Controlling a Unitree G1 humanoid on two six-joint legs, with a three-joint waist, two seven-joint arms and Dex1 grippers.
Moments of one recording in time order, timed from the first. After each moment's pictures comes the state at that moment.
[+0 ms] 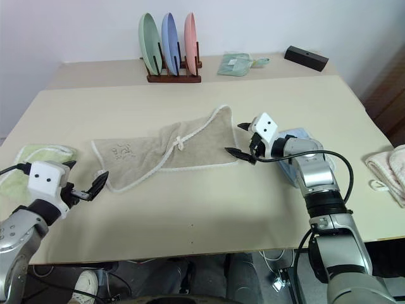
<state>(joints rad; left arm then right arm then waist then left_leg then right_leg) 0.26 0.53 0.41 -0.62 -0.30 0.53 -0.39 -0.60 -0.56 0.06 0.37 0.16 0.08 0.99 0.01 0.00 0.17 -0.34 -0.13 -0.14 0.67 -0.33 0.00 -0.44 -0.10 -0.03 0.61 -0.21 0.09</state>
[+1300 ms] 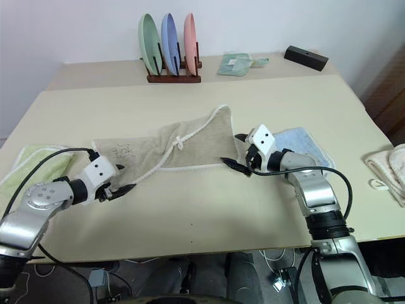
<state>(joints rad) -0.06 0.84 -0.01 -0.23 -0.12 0.39 -0.74 -0.41 -0.54 0.05 0.08 0.22 0.24 0.89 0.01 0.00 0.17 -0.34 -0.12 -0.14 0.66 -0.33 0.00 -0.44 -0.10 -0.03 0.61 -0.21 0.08</state>
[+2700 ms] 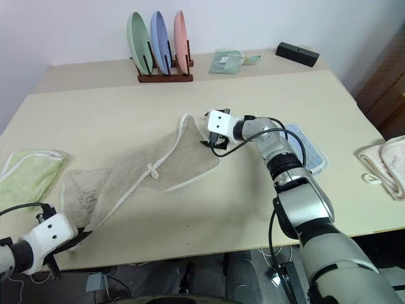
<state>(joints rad) 0.70 0.81 0.45 -0.58 -0.08 0.29 -0.88 -1.03 -0.34 0.23 0.99 -0.11 -0.18 0.95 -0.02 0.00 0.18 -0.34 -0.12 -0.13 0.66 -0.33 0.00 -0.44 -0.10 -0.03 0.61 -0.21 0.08</state>
